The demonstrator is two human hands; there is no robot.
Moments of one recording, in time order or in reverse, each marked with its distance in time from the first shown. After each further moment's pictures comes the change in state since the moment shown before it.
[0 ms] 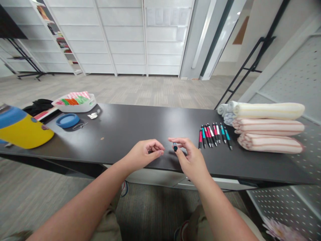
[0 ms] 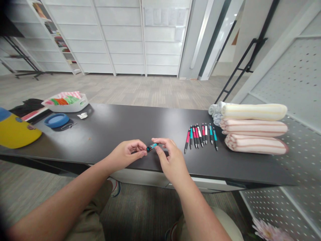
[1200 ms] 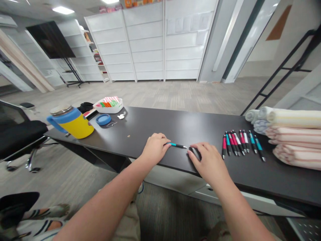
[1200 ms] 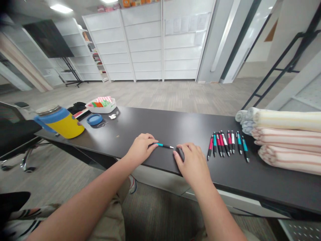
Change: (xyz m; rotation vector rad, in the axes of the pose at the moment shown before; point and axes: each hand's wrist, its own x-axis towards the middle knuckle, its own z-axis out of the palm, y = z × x) left_hand -0.008 -0.015 -0.022 0.861 0.310 0.053; right_hand 0.006 0.026 0.012 -0.656 -0.015 -0.154
